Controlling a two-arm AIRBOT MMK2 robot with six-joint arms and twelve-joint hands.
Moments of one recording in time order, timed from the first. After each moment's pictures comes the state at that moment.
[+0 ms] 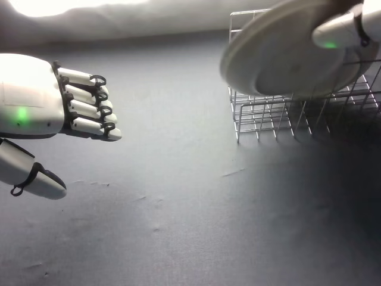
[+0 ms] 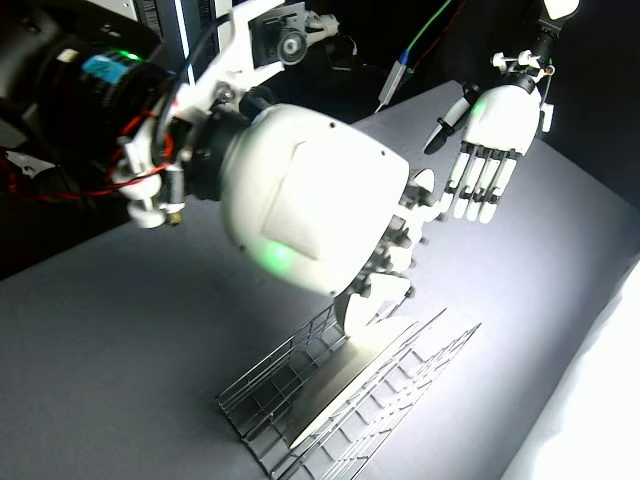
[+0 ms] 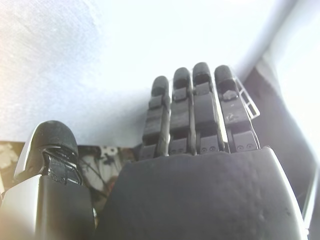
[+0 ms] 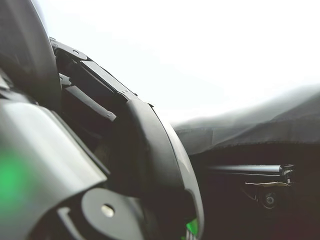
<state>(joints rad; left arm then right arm) 0.36 -0.84 1.30 1.71 -0.70 -0.08 -0.10 -0.79 0.95 0.24 0.13 -0.40</state>
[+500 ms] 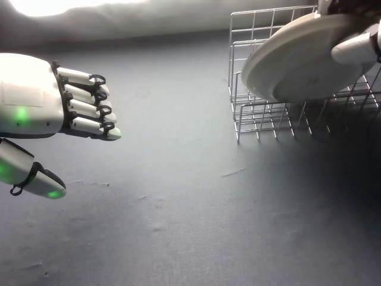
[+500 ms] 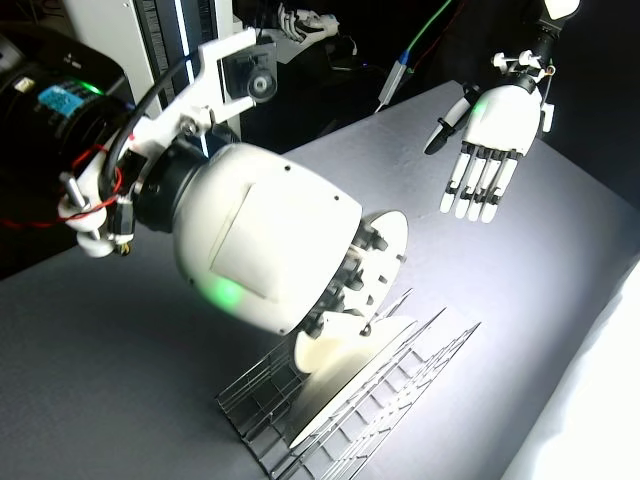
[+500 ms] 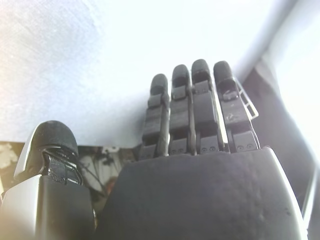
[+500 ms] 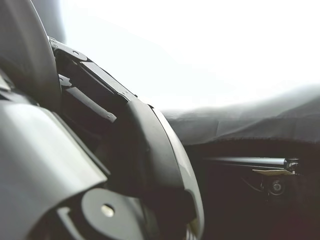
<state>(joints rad) 0.36 -0.84 1.30 1.71 -0.70 -0.08 -0.17 -0.76 0.97 0.21 0.15 -0.41</state>
